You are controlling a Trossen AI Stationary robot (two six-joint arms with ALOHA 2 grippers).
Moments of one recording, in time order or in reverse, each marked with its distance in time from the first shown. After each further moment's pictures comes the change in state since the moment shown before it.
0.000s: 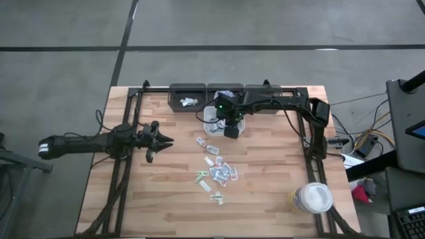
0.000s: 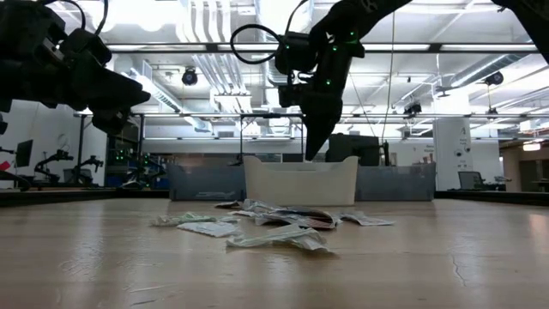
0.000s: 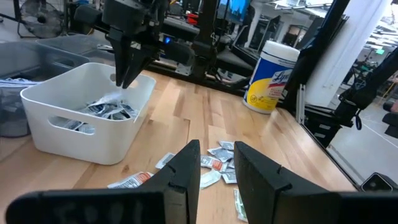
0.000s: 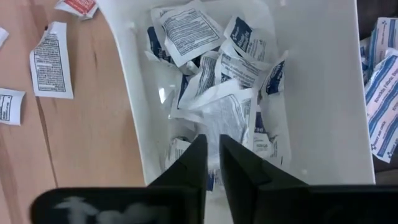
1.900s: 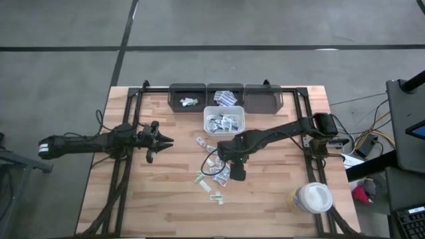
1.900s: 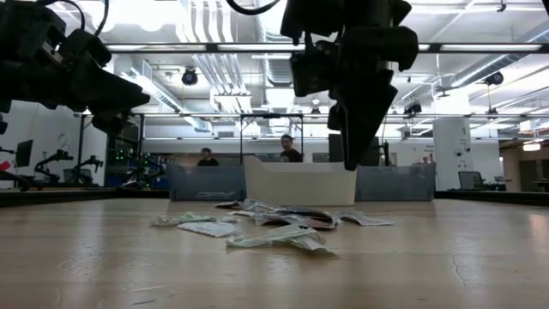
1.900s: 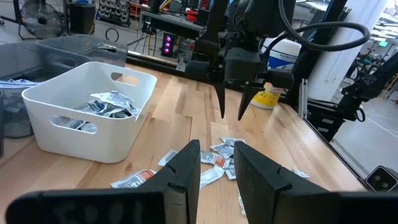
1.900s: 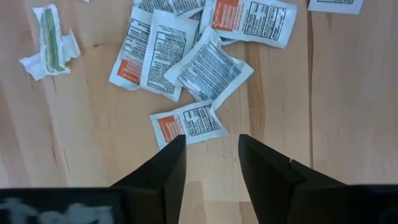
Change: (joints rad) left arm 0.000 0.000 0.000 -0.013 0.001 0.028; right arm 0.414 -0.048 -0.154 0.011 -0.165 0.418
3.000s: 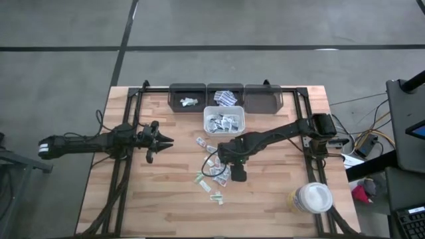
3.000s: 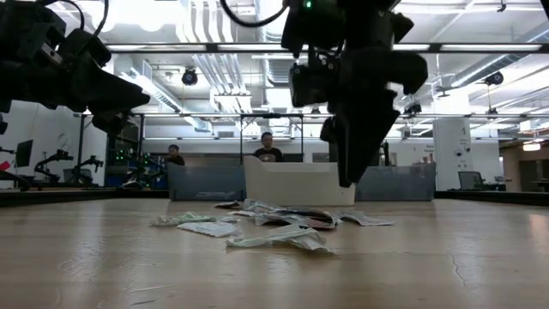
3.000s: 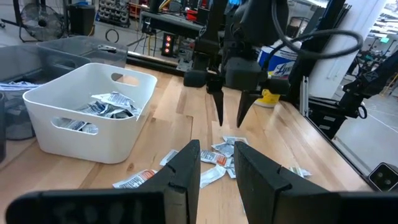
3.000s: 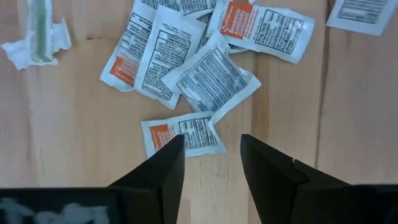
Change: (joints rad) left arm 0.000 0.000 0.000 -0.003 0.000 0.018; right arm 0.002 0.013 -0.067 0.110 0.001 -0.103
